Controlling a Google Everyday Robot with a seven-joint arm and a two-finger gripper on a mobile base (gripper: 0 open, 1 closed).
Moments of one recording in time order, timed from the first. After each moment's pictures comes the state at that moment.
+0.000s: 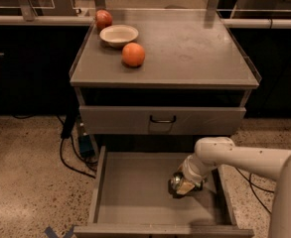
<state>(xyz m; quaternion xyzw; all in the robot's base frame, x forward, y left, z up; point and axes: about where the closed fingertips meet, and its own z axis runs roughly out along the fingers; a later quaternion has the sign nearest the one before) 0.548 -0.151 0.409 -0.68 0.71 0.09 0.14</state>
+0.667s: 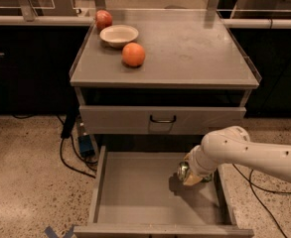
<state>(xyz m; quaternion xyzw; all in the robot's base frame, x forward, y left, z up) 0.538 -0.166 0.507 -0.68 0.71 0.01 0.17</state>
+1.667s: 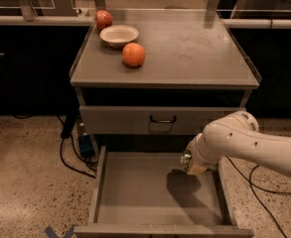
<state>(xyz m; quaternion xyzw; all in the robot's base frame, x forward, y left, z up) 0.539 -0.169 0.585 -0.69 0.70 -0.06 0.17</state>
